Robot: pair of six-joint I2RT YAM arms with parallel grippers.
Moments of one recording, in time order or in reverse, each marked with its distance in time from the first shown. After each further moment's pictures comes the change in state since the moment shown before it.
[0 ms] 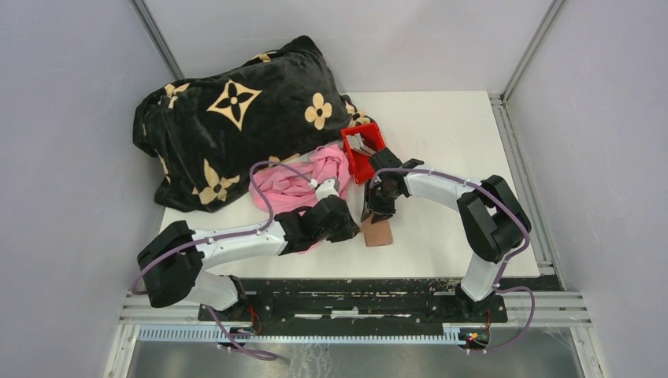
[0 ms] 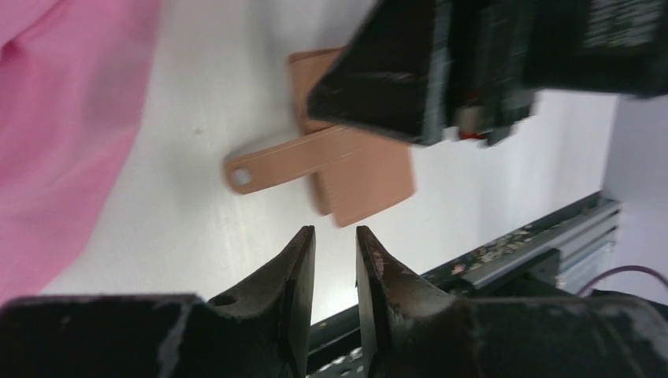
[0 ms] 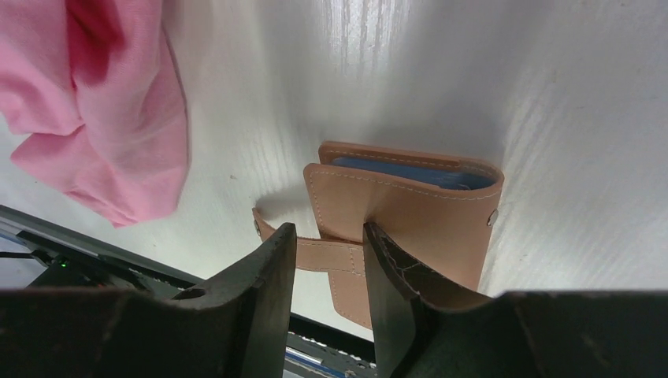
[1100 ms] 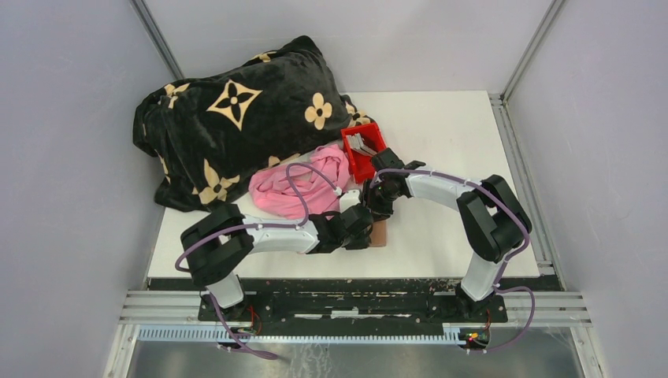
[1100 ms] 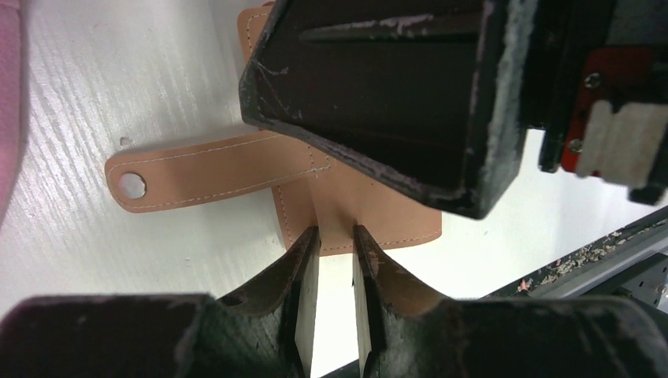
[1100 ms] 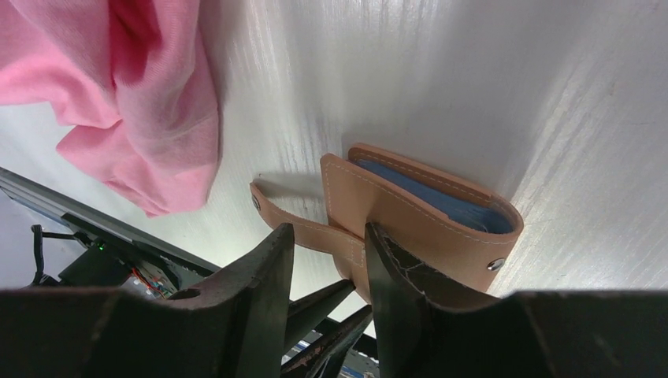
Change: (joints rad) left arm -0.069 0.294 0.131 0.040 -0.004 0.039; right arm -0.021 0.000 -0.036 0.084 -0.087 0.033
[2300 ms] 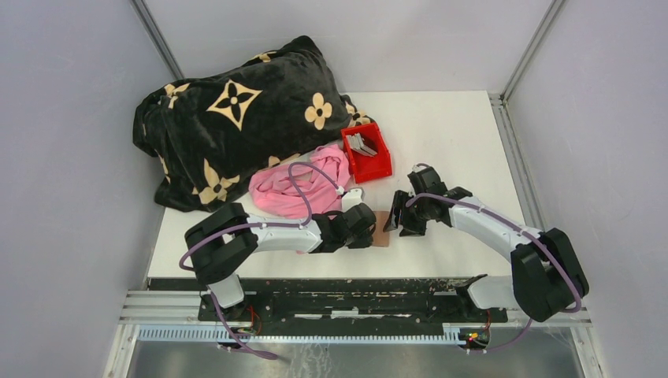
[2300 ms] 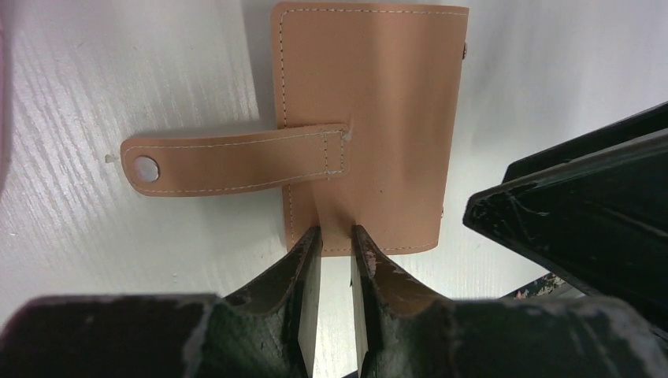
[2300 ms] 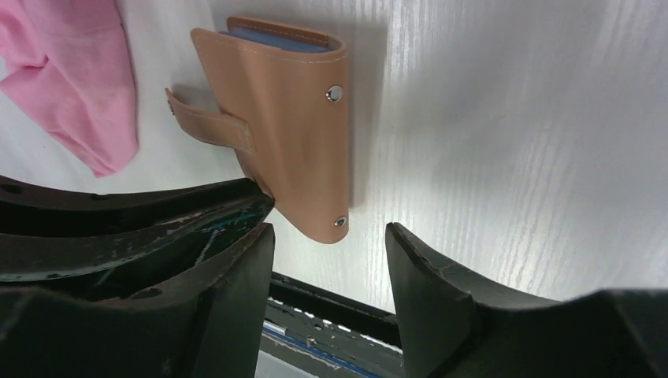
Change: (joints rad) left arm -0.004 0.031 0.024 0.014 -0.023 0.000; right arm -0.114 -0.454 -0.343 -0.017 0.053 -0.035
